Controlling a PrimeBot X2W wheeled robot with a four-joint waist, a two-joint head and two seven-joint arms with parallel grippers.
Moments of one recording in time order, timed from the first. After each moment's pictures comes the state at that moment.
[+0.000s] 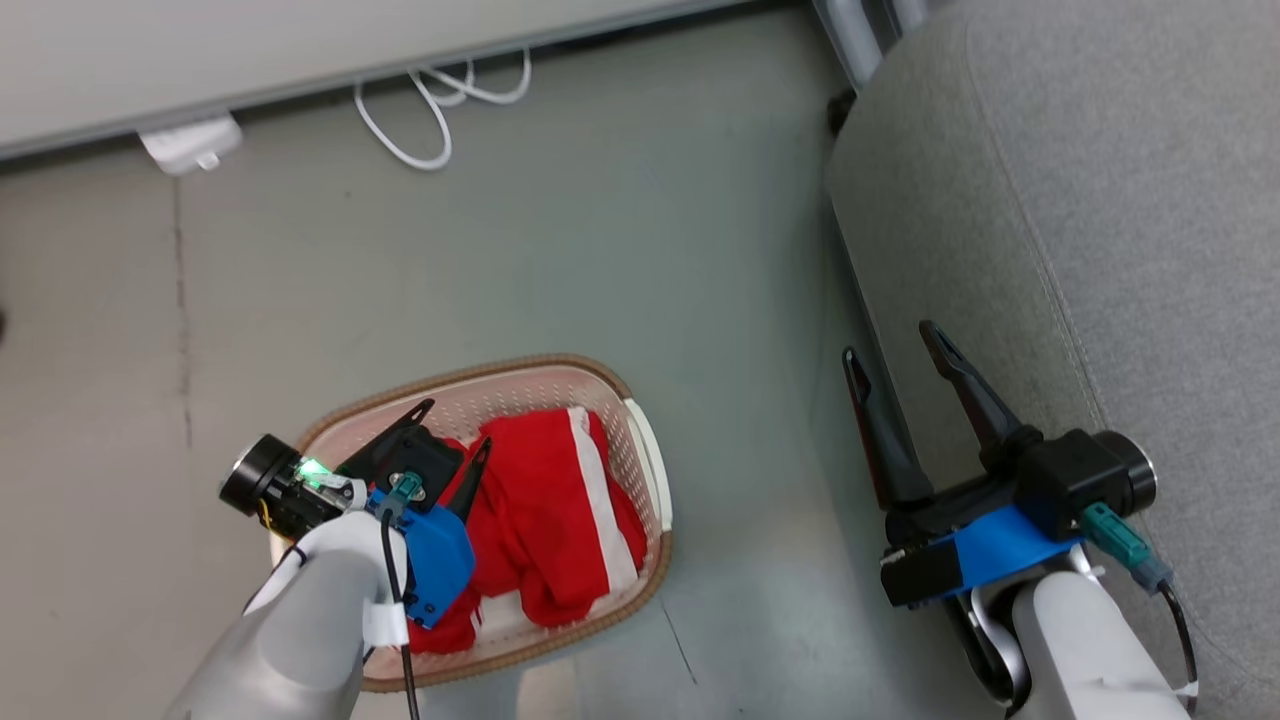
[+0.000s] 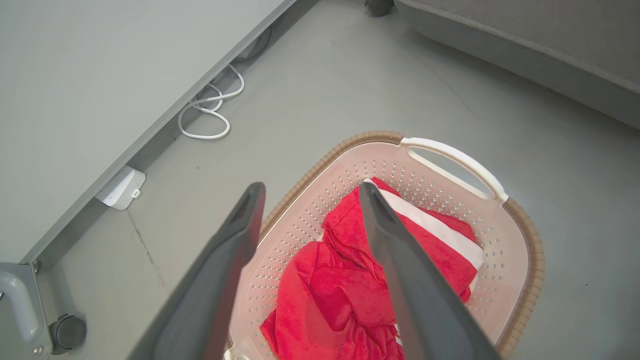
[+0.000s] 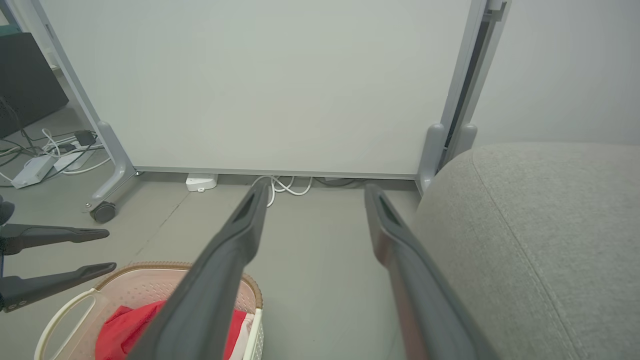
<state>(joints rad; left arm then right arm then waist) -0.62 0.19 -0.55 1.01 -0.02 -0.13 -0.26 -0.29 -0.07 0.17 0.24 0.09 0.13 -0.26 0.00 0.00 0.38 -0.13</state>
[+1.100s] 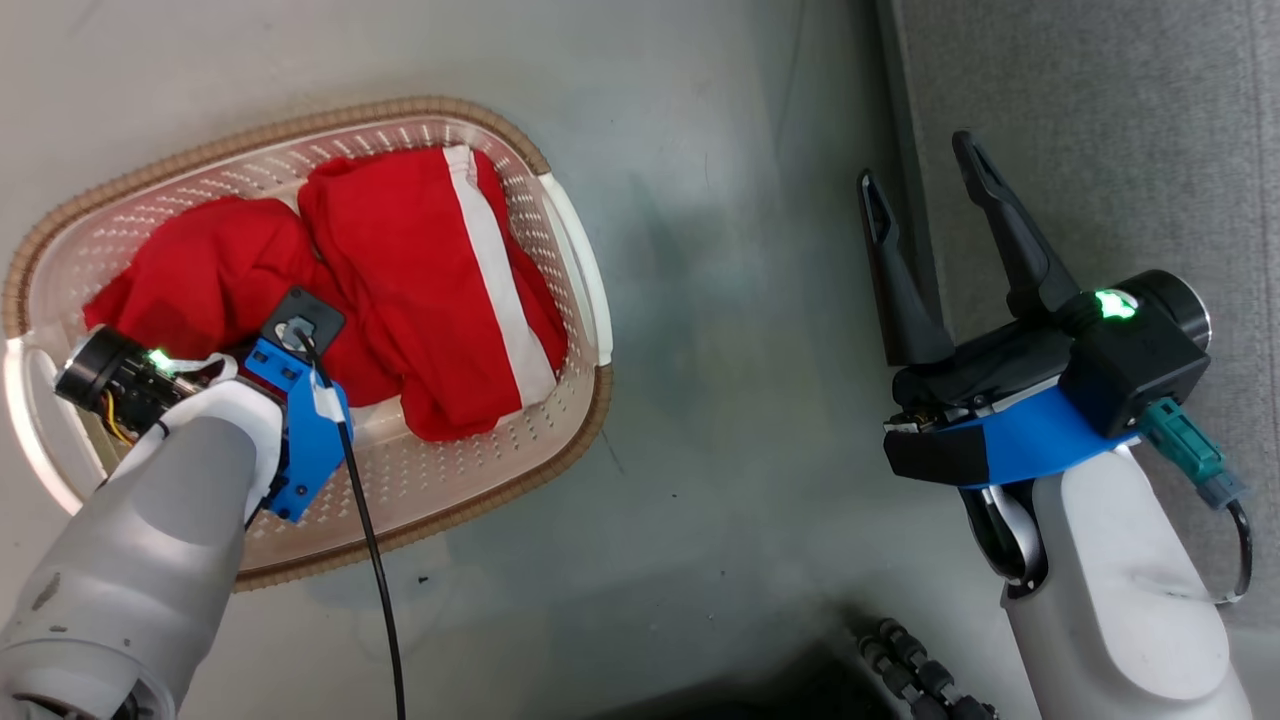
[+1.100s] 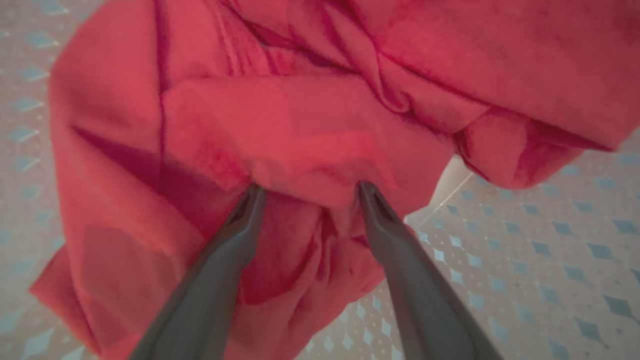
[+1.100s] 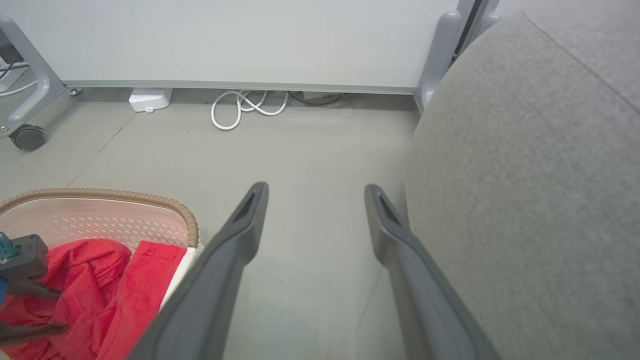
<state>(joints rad) -0.94 0.30 -0.95 1.27 -0.35 -0.13 0.07 -0.47 -0.06 0.16 0.12 0.06 0.13 -0.26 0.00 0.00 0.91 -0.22</state>
